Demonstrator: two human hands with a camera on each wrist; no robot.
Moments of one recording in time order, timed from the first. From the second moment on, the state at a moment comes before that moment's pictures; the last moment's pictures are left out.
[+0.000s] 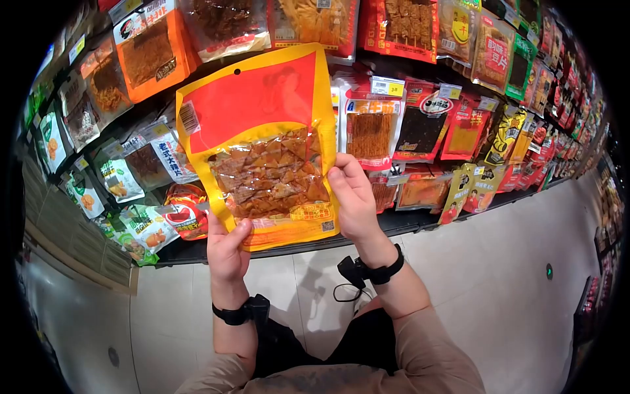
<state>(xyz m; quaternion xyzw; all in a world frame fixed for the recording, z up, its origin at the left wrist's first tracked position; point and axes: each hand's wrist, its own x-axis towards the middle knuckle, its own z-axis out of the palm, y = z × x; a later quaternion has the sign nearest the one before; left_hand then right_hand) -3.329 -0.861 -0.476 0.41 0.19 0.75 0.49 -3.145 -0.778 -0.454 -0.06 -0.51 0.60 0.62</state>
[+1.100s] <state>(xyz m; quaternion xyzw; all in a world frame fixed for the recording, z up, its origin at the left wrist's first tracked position) -3.335 -0.859 -0.490 0.40 0.20 0.74 0.50 -3.155 -0.783 -0.459 -0.11 -0.55 0.52 0.64</state>
